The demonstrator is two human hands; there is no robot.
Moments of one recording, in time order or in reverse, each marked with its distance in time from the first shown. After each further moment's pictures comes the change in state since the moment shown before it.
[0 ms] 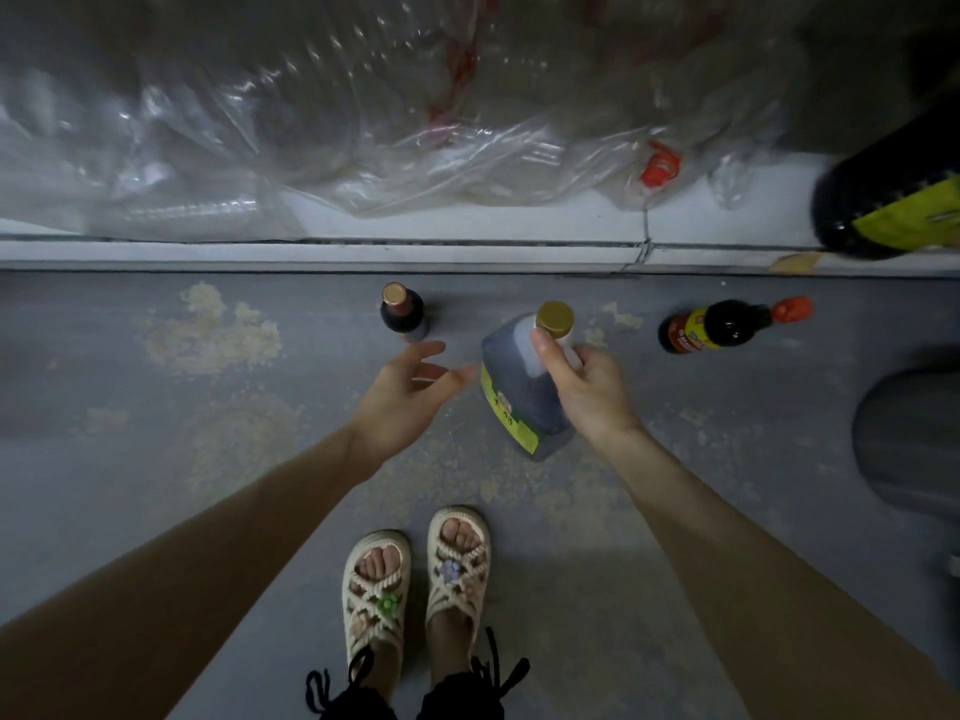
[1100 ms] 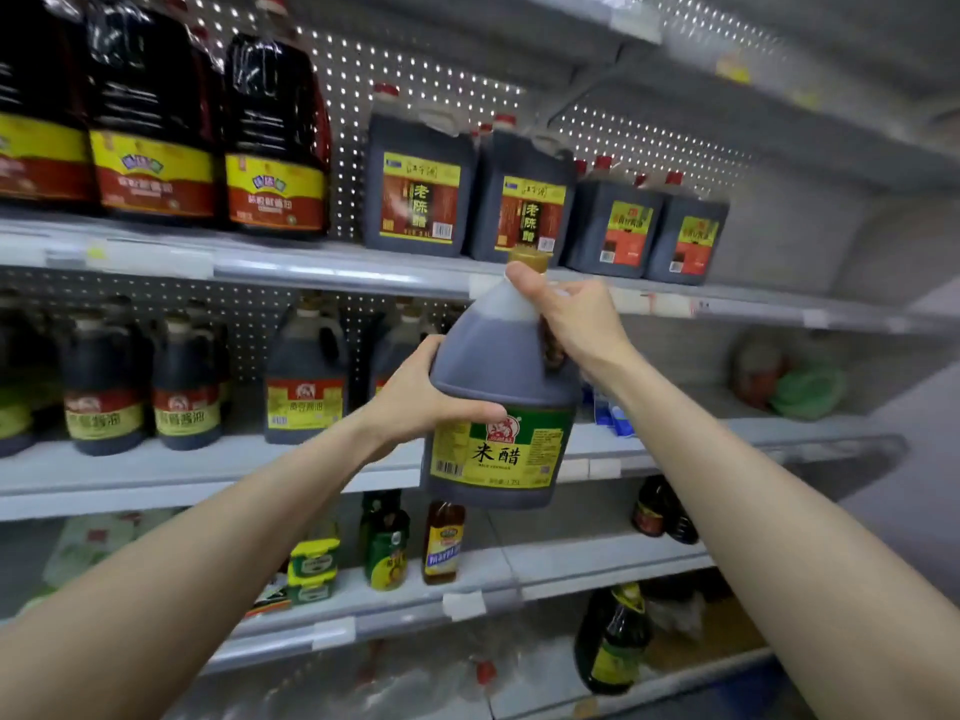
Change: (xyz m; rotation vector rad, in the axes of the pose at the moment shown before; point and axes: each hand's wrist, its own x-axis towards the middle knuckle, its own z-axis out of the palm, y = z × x) left_hand -0.559 0.549 -0.125 0.092 -0.117 1.120; right_hand -0.512 -0.599 -0.386 0.259 0.439 -0.961
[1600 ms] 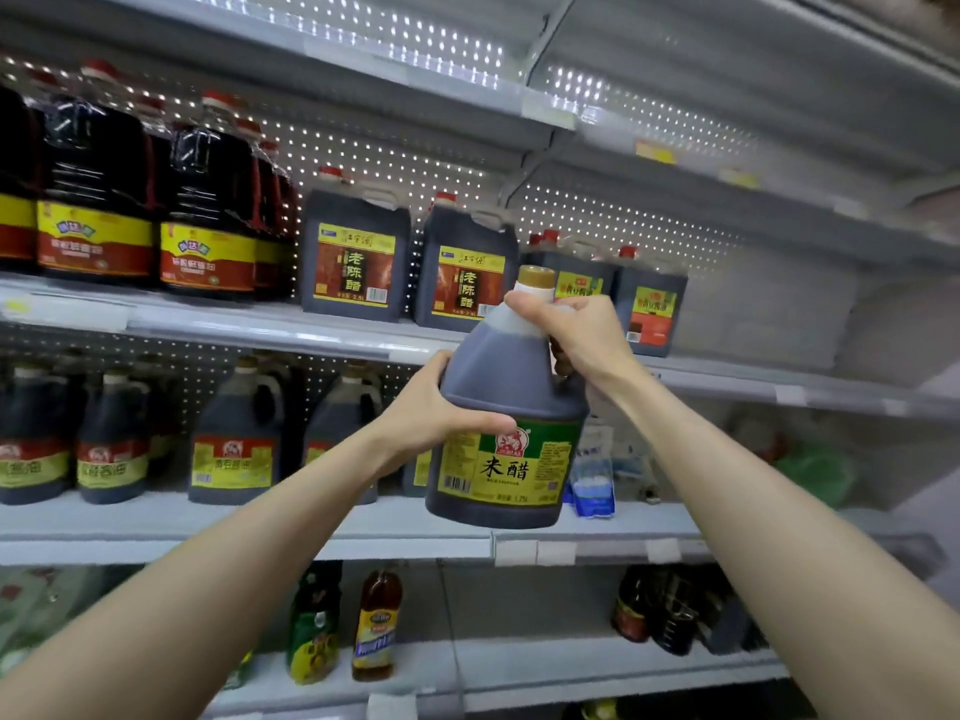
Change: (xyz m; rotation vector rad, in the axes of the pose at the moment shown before) left_hand 0.072 0.068 0.099 0.058 0.099 0.116; right_hand 0.064 -0.001 -0.125 0.019 -0.075 -0.173
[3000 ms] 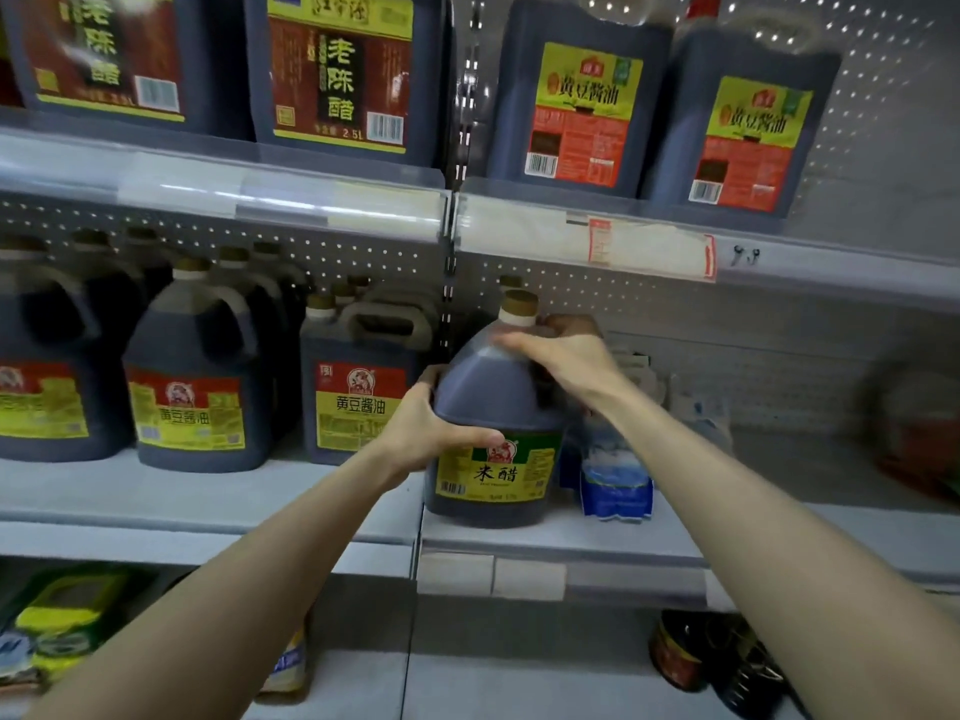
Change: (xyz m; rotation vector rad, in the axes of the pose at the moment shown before) left_hand 0.222 -0.254 0.166 0.069 0.213 -0.277; right_hand 0.164 0.365 -0.049 0.064 -0.306 0.166
